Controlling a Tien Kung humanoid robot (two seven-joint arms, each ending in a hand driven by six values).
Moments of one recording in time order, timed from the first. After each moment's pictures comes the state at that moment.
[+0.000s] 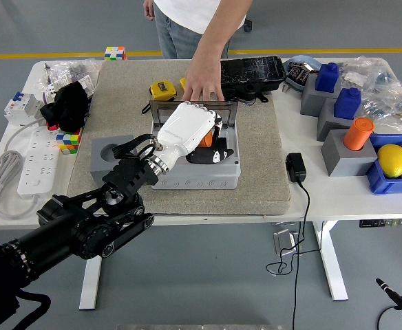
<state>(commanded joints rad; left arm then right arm) -0.74 0.00 -0.54 -0.80 2.11 0.59 -0.02 0.22 -0.14 1.31 0.18 -1.58 -0.12 0.02</state>
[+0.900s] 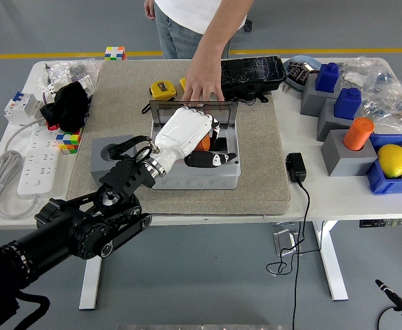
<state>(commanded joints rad) -0.73 0.00 -0.54 -0.78 2.02 0.58 -0.09 0.22 -0.14 1.29 0.18 -1.57 -0.12 0.02</state>
